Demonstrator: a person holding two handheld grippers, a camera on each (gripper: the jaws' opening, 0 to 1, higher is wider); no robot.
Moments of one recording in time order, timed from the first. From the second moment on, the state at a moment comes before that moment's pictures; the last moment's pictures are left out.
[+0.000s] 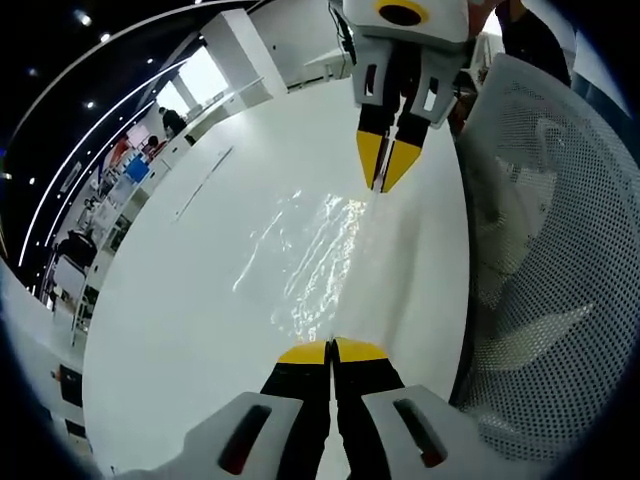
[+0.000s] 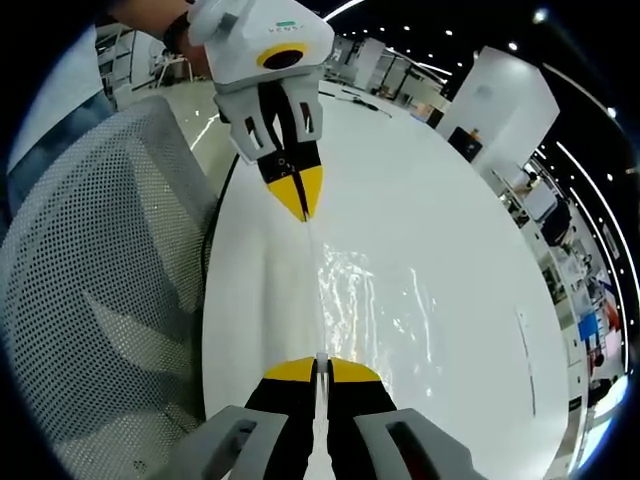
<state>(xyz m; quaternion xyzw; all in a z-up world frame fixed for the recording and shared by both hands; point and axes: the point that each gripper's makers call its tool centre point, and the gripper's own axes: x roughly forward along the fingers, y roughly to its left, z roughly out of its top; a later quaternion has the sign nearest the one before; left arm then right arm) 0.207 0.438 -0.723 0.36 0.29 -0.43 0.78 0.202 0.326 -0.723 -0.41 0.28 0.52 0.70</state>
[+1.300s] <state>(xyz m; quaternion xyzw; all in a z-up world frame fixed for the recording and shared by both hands) 0.208 0.440 -0.724 0.37 0.29 -0.43 0.77 0.202 0.323 -0.724 -0.40 0.28 0.52 0.70</state>
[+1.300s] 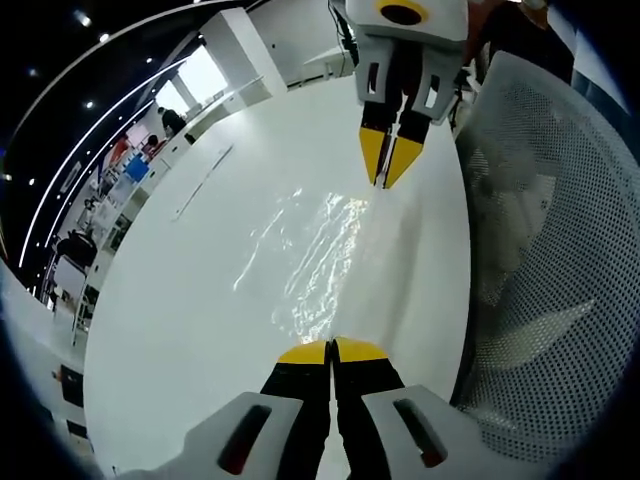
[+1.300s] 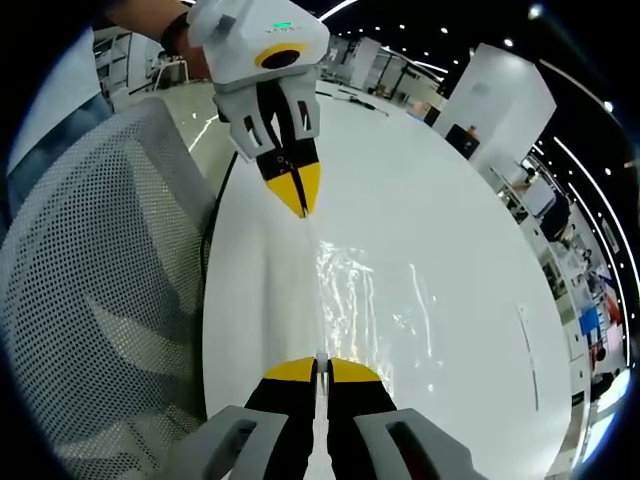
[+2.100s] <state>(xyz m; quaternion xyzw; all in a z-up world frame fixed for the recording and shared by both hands) 0.210 0.442 -0.725 0.37 0.29 -0.42 0.78 0.203 0.319 -0.724 -0.39 0.28 0.51 0.71</state>
